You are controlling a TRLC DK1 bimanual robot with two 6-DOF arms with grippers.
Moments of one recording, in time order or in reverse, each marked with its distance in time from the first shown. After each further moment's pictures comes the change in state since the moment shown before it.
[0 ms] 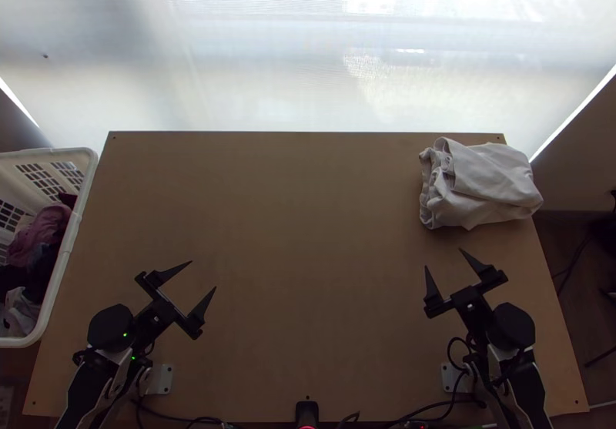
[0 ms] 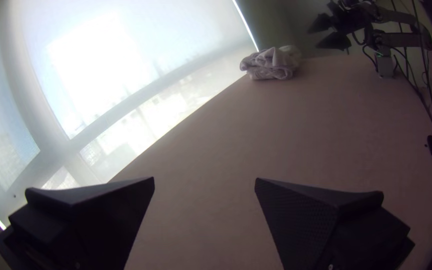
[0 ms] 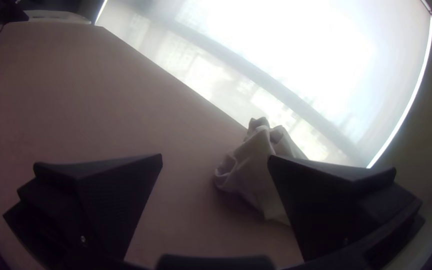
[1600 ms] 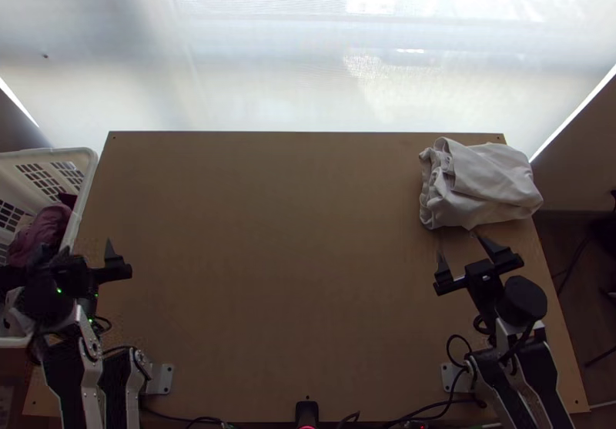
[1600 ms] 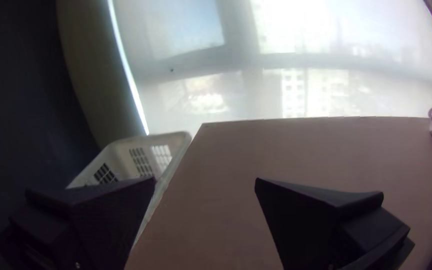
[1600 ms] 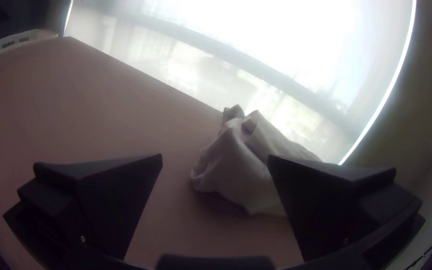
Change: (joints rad) left arm 0.842 0.360 0.313 0.033 -0.138 -0.257; right arm -0.106 0.344 0.179 0.094 0.027 0.124
